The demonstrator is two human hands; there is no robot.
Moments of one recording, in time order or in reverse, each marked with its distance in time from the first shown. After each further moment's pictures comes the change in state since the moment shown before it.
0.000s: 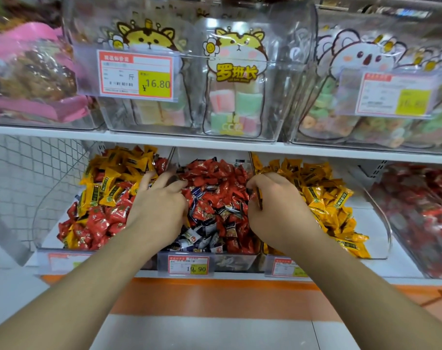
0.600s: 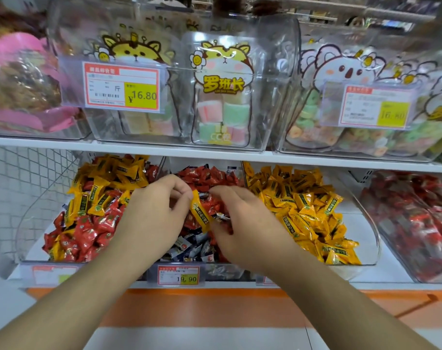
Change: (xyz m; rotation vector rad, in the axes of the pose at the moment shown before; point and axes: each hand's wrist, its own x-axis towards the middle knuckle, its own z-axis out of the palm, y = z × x) left_hand -0.021 0.020 -0.042 -0.894 0.321 -0.222; right_hand -0.009 -0.027 0.004 0.077 -0.083 -0.171
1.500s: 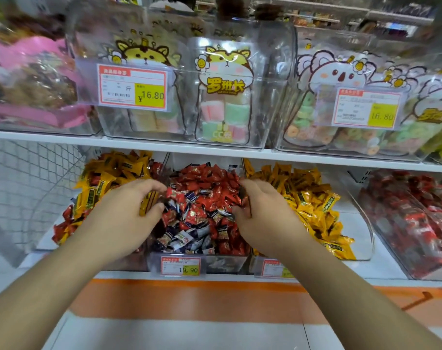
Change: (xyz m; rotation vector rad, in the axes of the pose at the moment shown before) left_hand -0.012 -0.029 -0.046 0.235 -0.169 -0.001; right_hand -0.003 0.020 -0.012 -0.061 -0.021 0.223
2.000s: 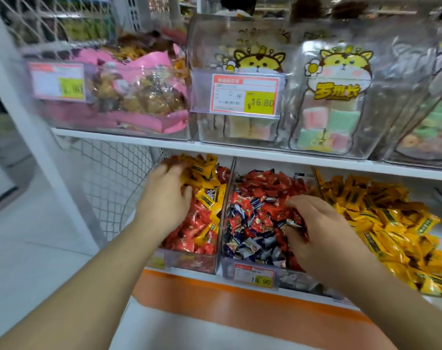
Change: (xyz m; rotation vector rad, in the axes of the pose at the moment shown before) left_hand 0.038 -0.088 -0.003 0.089 0.248 -0.188; right_hand -0.001 -0.033 0.028 -0.074 0.007 -0.141
